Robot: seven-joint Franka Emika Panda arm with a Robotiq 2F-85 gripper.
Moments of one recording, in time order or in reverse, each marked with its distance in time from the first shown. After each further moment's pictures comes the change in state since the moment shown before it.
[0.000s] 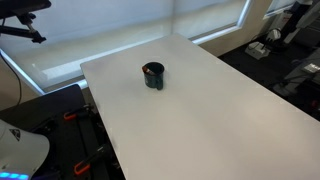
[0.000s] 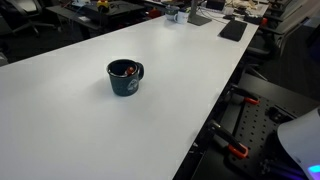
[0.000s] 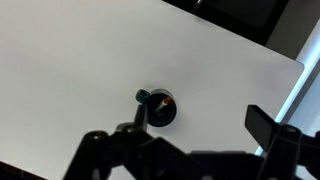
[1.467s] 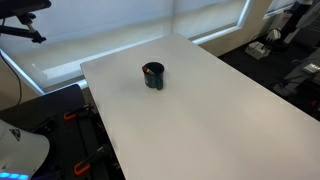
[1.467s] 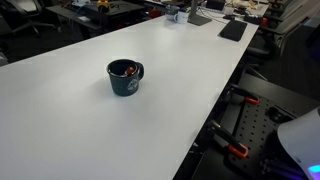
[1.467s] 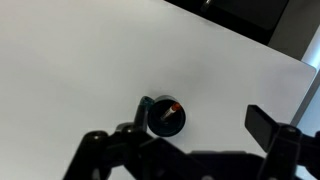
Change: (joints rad) arm -0.013 0.119 -0.056 0.009 -0.008 0.046 -0.056
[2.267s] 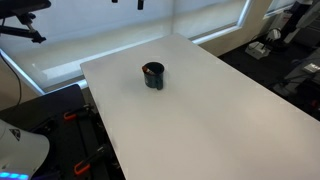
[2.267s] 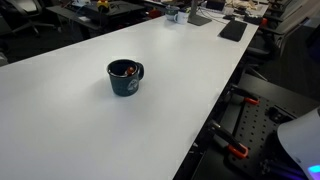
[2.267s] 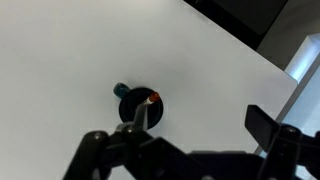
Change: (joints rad) arm 0.017 0.156 0.020 0.064 0.047 0.043 -0.139
